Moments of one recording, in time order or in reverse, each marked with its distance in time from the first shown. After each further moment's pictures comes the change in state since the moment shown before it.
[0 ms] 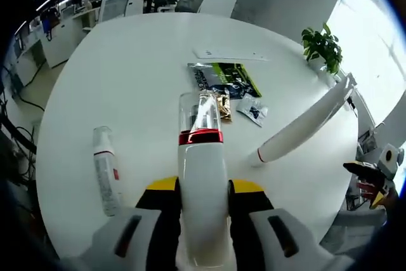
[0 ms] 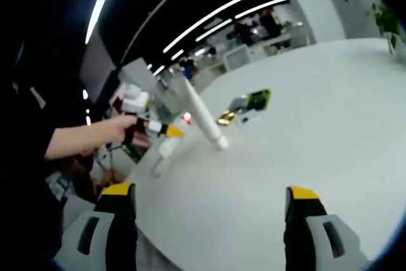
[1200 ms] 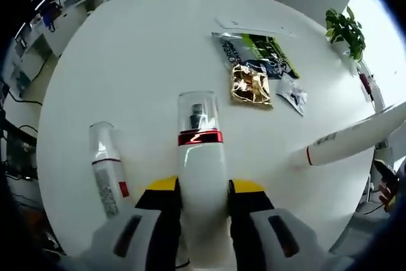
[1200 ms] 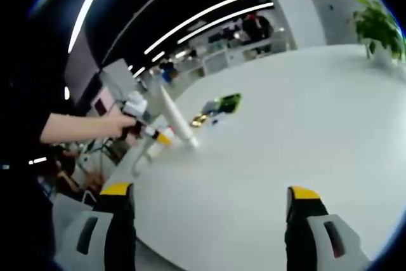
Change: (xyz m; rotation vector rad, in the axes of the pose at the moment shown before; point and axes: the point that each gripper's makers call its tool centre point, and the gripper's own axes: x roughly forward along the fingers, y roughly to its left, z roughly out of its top) left arm 0.045 0.041 -0.014 -0.012 0.189 0.108; right arm -0.041 -0.037 -0.003 0.006 -0.031 -0.150
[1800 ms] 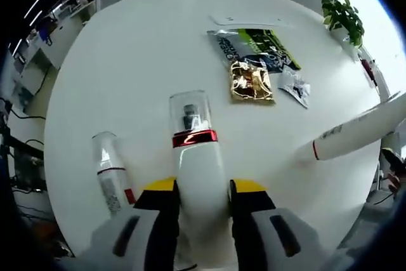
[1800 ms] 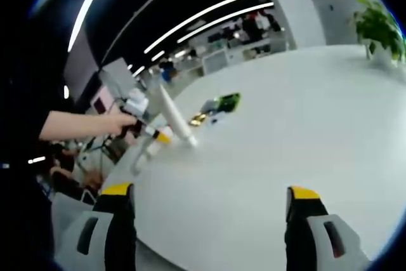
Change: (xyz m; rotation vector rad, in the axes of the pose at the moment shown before) left arm 0.002 0.005 0.004 0.081 0.016 0.048; right arm -0.001 -0.002 -0.002 -0.008 0.010 -0.017
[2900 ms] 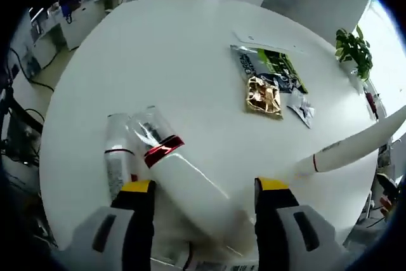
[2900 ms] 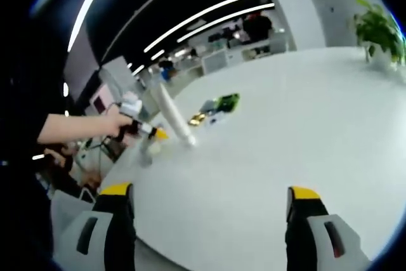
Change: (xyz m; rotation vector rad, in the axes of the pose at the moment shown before) left arm 0.001 0.012 -0.006 -0.080 -0.056 0.024; right arm -0.005 -0.001 -0.001 -0.013 0.004 -0.007
